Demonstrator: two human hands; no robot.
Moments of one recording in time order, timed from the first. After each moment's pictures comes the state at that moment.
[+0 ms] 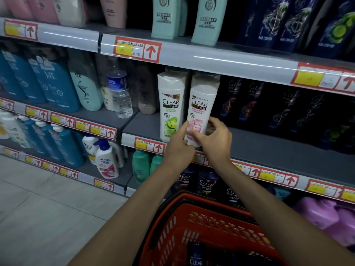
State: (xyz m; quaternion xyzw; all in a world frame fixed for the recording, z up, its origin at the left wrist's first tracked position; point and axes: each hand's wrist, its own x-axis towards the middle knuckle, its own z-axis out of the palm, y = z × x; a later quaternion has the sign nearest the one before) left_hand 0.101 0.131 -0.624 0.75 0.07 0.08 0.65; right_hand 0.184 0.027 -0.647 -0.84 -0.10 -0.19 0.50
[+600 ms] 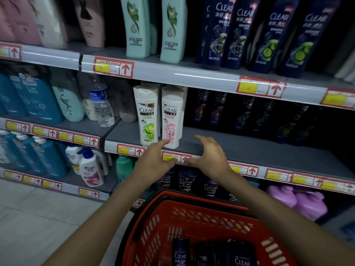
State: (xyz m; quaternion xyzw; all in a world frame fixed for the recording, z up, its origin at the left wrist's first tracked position) left_hand 0.070 0.138 -0.633 0.91 0.03 0.09 0.40; right_hand 0.122 -0.056 -0.618 -0.95 -0.15 -0.05 0.28
